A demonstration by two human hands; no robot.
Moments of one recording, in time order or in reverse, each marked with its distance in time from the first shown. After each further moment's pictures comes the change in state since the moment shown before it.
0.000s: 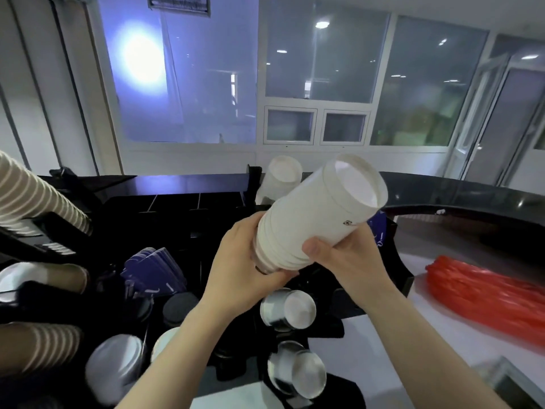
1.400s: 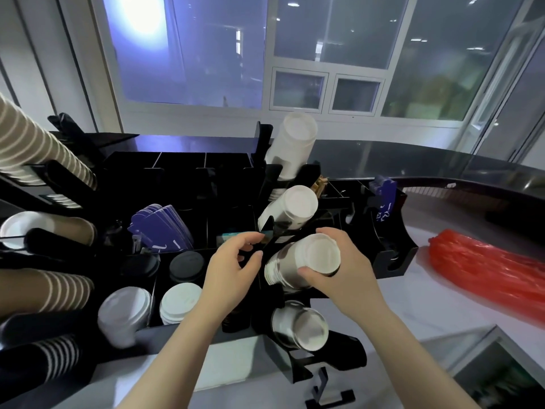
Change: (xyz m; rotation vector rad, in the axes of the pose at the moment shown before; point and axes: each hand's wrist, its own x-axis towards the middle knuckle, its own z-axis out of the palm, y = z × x) left_hand -0.072 -0.061 0.011 -0.006 -0.047 -0.410; right_hand -0.070 0.065 -0.004 -0.643 0.013 0.316
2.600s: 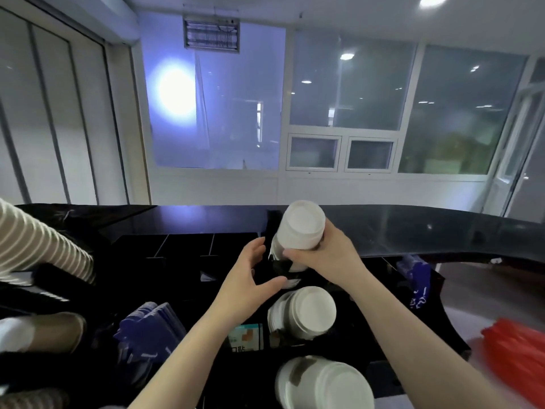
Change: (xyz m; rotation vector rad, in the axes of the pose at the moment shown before) left_hand 0.144 0.027 -0.008 -0.111 -0.095 -0.008; right_hand 0.210 -0.035 0.000 0.060 -0.037 -0.084
